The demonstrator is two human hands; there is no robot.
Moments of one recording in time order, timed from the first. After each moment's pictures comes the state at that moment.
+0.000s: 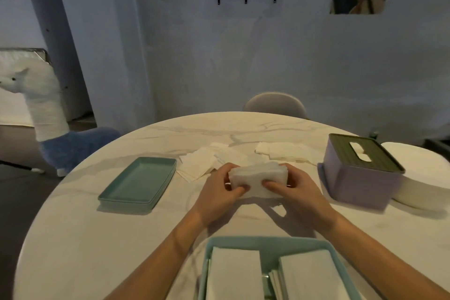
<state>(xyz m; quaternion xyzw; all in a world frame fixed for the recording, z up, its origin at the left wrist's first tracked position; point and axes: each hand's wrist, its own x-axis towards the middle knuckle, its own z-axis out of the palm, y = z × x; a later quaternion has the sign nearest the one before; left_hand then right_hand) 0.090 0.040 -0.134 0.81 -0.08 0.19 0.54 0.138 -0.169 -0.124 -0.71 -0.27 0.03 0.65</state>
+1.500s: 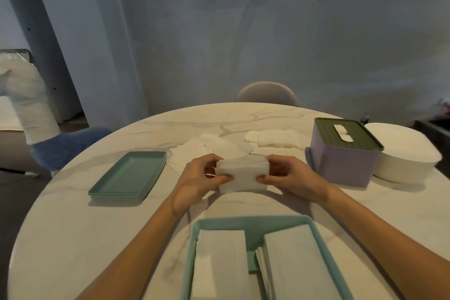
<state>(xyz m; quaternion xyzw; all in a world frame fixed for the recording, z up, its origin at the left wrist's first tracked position) 0.077 0.058 -0.120 0.84 -0.07 0.15 0.51 0.166 -0.196 -0.125 -0.78 -0.34 0.07 0.52</state>
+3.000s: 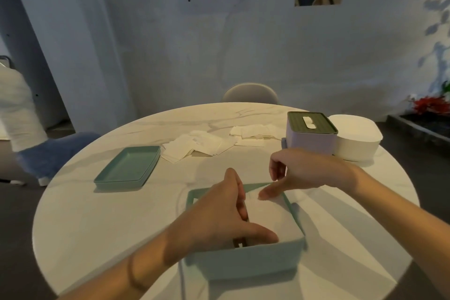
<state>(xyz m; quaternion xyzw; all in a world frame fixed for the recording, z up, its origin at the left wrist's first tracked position) -0.085 -0.057 -0.046 0.94 -0.02 -0.08 0.32 0.027 -0.231 -0.022 -0.95 -0.26 0.12 0.13</state>
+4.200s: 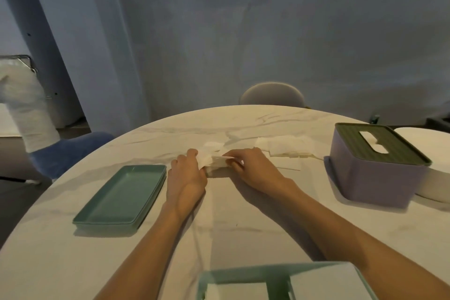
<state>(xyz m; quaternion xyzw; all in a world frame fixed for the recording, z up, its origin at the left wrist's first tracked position) 0.148 0.099 -0.132 0.94 0.17 0.22 0.20 0.216 -0.073 -0.121 -0.87 -0.37 -0.09 0.33</state>
